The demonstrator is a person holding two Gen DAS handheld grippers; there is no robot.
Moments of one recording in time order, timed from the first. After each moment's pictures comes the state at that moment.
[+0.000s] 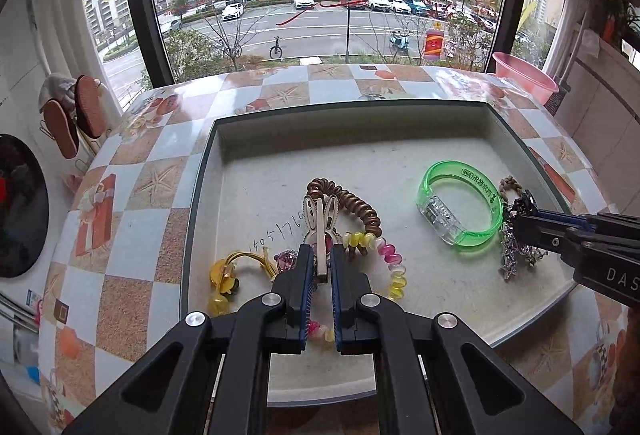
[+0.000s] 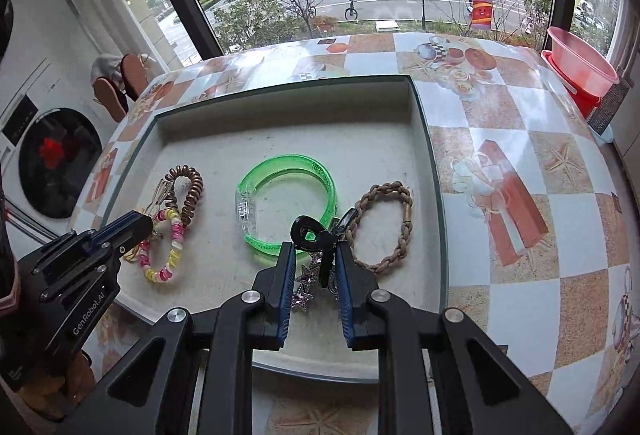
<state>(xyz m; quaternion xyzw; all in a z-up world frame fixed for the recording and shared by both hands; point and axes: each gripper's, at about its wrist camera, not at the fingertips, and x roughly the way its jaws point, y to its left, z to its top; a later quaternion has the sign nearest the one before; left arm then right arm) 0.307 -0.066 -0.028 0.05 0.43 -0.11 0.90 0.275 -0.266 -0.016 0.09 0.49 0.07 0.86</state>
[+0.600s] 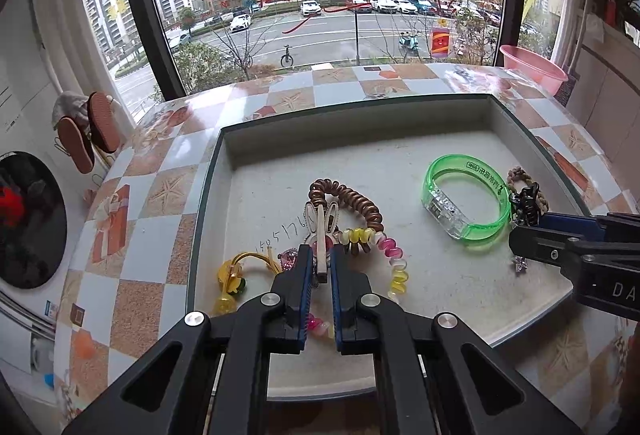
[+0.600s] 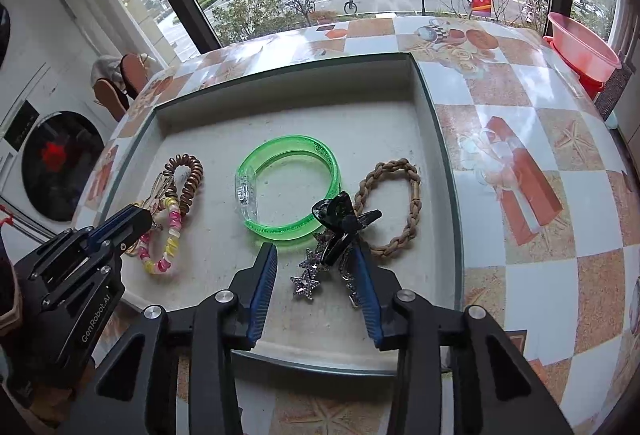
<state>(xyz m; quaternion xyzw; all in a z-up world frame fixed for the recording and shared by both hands) 0.299 -0.075 -0.026 0.08 0.41 -0.08 0.90 0.270 -0.266 -0.025 0.11 0.50 0.07 0.86</state>
